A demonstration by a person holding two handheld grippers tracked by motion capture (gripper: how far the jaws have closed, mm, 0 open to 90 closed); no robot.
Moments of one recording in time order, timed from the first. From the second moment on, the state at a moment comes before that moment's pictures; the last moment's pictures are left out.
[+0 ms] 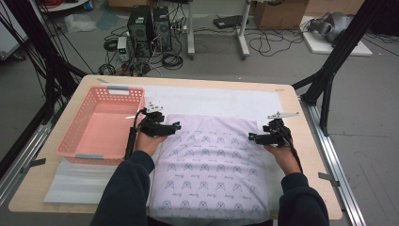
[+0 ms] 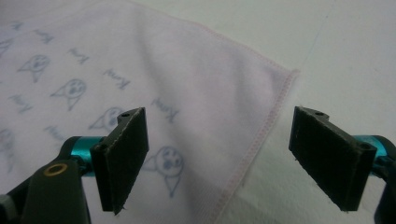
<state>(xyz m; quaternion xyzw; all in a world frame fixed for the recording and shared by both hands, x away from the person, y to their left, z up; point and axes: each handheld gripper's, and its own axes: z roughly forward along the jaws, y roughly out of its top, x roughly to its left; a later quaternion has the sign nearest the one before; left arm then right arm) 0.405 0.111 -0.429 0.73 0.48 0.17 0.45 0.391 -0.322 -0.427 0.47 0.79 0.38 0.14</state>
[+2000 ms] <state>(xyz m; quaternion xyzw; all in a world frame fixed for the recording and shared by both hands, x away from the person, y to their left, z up) 0.280 0.134 -0.399 0.70 0.40 0.22 0.54 0.289 -0.327 -0.391 0.42 0.77 0.44 0.21</state>
